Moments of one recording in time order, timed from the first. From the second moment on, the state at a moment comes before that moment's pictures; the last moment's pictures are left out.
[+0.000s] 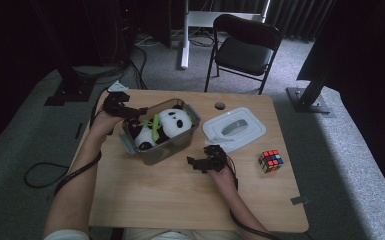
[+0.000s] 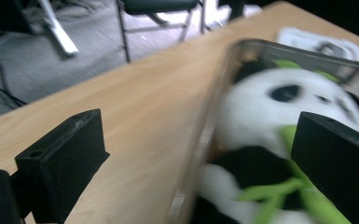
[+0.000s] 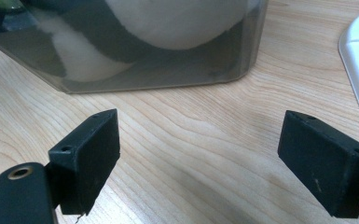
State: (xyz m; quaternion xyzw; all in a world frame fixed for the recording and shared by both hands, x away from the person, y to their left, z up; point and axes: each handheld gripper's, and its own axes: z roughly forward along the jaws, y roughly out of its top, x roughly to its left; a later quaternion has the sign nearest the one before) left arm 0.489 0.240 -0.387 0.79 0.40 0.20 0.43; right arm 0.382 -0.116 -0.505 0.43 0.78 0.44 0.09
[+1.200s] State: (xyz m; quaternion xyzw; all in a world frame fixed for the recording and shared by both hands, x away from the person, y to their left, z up) left arm 0.525 0.281 -0.486 0.77 0.47 0.19 0.38; right arm 0.387 -0.122 -0.510 0.44 0.78 0.43 0.10
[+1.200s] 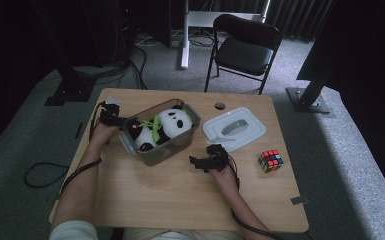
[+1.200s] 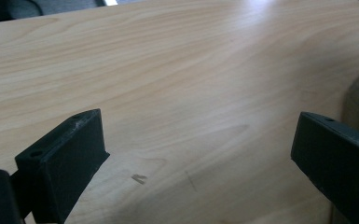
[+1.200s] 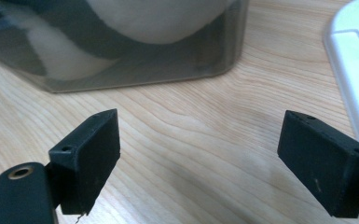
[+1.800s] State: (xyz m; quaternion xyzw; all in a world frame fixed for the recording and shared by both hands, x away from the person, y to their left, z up) left arm 0.488 0.263 -0.489 0.79 0.44 0.19 0.40; right arm 0.387 -0.129 -0.507 0.45 0.77 0.44 0.11
